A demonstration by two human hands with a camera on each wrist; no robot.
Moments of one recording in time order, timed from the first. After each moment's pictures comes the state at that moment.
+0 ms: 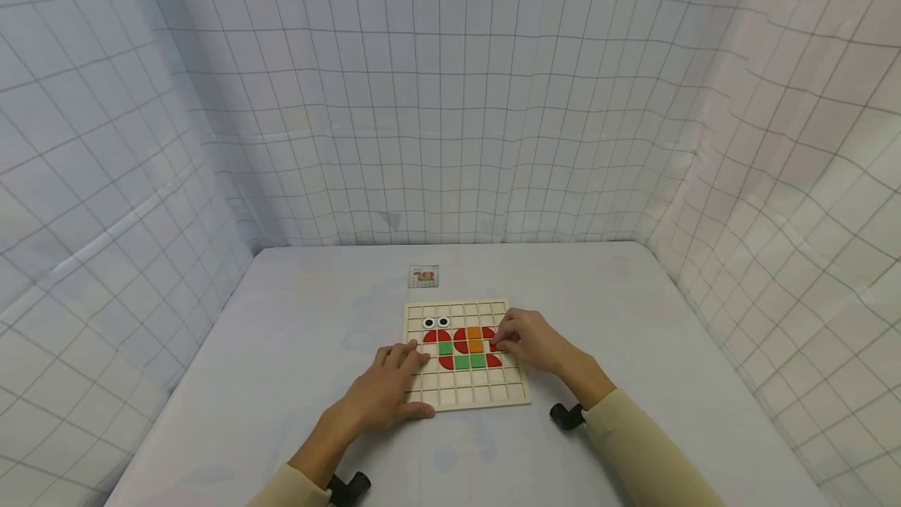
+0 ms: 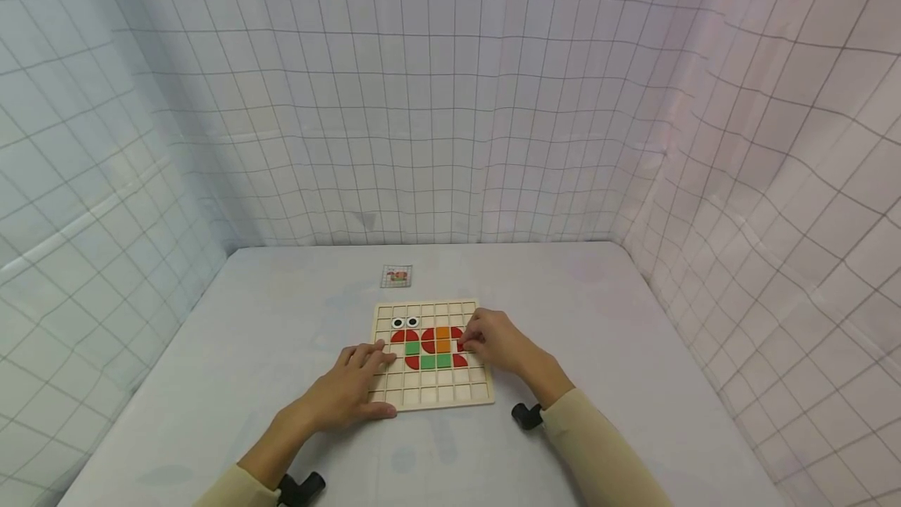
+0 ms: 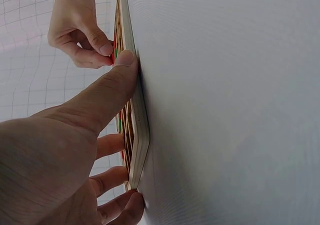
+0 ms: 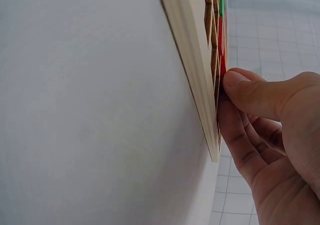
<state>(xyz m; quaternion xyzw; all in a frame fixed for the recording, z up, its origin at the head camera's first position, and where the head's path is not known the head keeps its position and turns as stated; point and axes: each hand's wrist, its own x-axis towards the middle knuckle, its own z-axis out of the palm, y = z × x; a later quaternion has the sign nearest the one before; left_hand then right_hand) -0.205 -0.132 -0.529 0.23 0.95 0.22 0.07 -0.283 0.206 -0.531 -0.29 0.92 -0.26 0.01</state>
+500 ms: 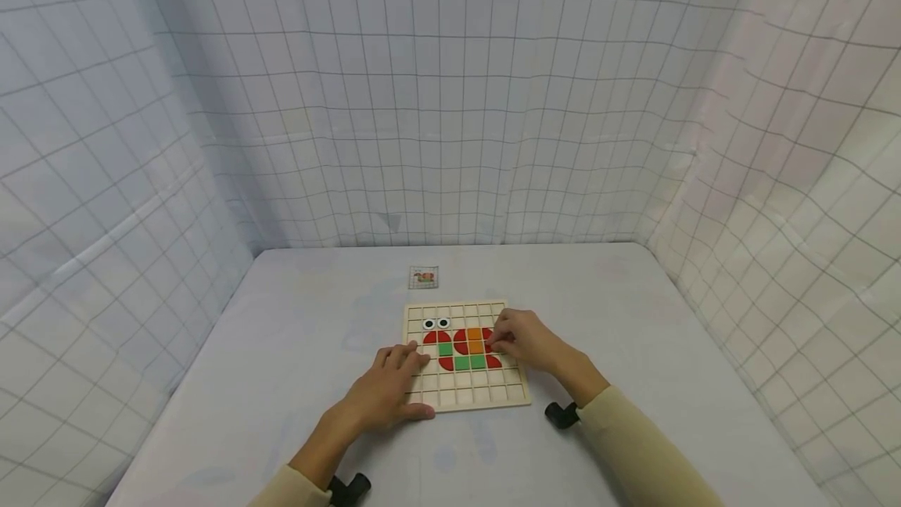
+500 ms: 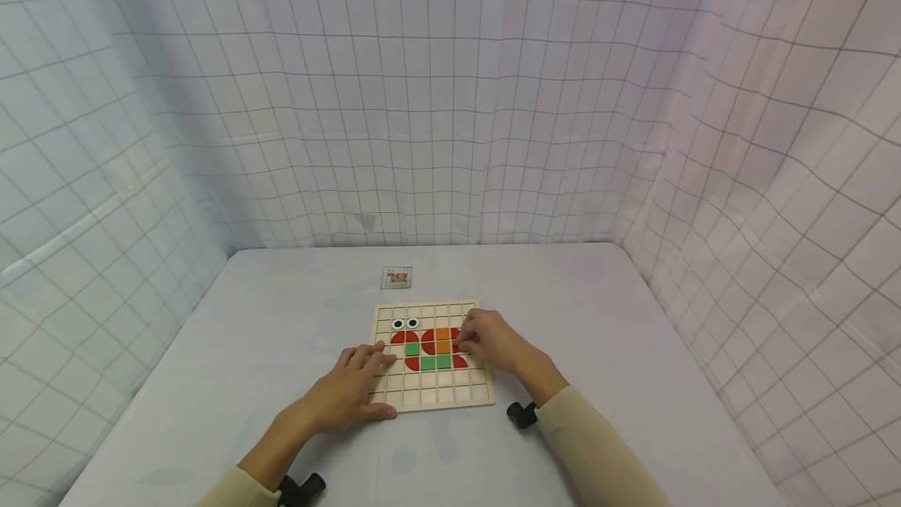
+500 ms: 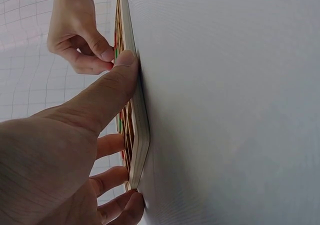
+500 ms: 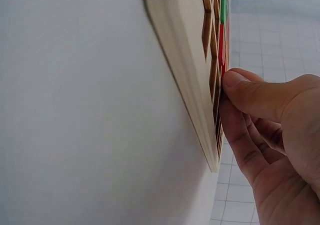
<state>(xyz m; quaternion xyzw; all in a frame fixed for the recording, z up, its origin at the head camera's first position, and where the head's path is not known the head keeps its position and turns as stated) -0.204 -0.133 -0.528 0.24 0.94 0.22 0.07 -0.287 0.198 -0.529 -0.31 0.91 -0.27 0.01</state>
